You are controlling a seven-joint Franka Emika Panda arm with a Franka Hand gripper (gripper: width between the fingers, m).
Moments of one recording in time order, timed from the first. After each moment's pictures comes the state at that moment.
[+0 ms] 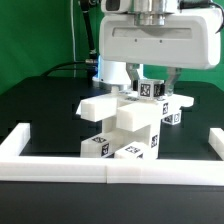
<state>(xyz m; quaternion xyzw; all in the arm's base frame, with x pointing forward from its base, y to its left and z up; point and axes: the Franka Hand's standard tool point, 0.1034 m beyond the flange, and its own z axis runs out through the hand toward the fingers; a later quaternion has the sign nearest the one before) 0.581 0.025 0.115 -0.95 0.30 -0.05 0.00</state>
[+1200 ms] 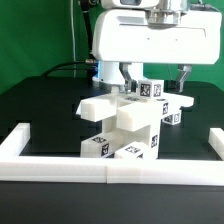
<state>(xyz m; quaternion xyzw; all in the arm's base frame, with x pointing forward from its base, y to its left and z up) 0.581 0.017 0.117 -0.99 -0.16 -0.04 -0.02</state>
